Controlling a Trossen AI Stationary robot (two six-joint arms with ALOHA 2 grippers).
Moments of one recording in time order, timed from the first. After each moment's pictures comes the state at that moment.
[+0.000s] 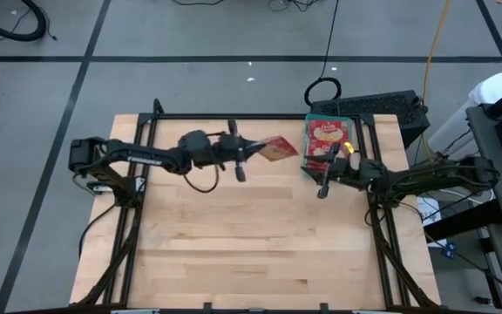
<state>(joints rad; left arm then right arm) 0.18 1.54 0.88 0.83 0.06 0.14 -0.09 0.90 0.08 0.91 0.20 -0.11</state>
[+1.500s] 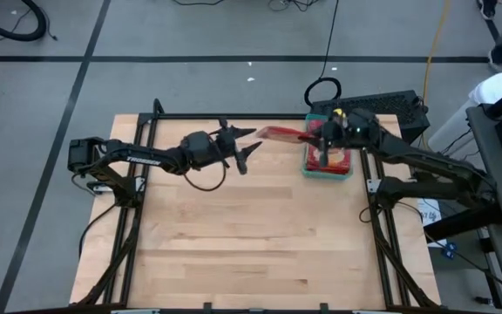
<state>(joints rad) 0.20 1.54 0.81 0.80 -0.16 0.15 -0.54 0.93 0.67 0.00 -0.32 -0.24</state>
